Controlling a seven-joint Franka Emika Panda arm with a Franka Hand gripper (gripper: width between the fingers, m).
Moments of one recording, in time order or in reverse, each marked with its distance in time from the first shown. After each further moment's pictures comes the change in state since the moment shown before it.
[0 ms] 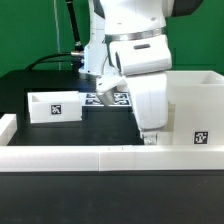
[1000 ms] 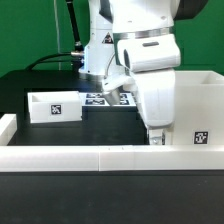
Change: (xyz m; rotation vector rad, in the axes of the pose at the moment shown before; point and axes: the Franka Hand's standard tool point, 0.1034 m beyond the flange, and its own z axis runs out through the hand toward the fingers) arm 0.004 0.001 0.003 -0.034 -0.024 -0.009
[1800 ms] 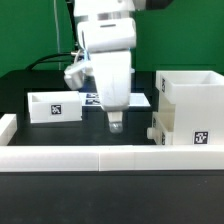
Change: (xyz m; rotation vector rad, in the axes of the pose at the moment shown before) arm -0.068 -0.020 -0.039 -0.057 -0.033 0.015
